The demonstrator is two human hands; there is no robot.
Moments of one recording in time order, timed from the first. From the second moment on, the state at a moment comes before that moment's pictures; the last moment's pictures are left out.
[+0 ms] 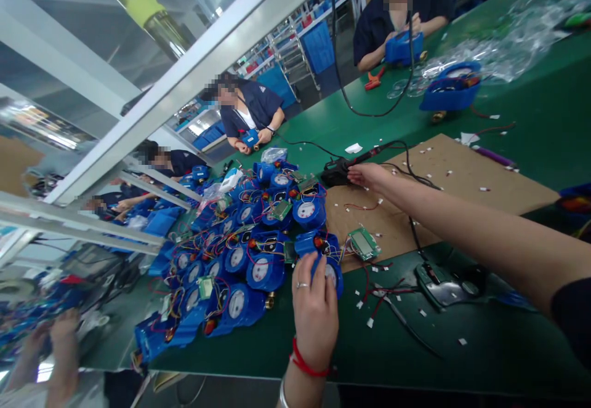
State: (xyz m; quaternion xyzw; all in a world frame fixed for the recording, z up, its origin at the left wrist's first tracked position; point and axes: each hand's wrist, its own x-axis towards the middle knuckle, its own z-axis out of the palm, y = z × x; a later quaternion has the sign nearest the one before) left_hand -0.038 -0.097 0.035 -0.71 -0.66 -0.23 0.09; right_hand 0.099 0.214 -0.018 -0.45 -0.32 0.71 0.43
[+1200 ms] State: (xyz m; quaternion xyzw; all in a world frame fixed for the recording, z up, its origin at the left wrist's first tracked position) left_hand -0.048 -0.027 0.041 -0.64 -0.62 -0.45 -0.03; right_hand 0.230 -0.025 -0.018 -0.48 -0.63 0.53 0.30
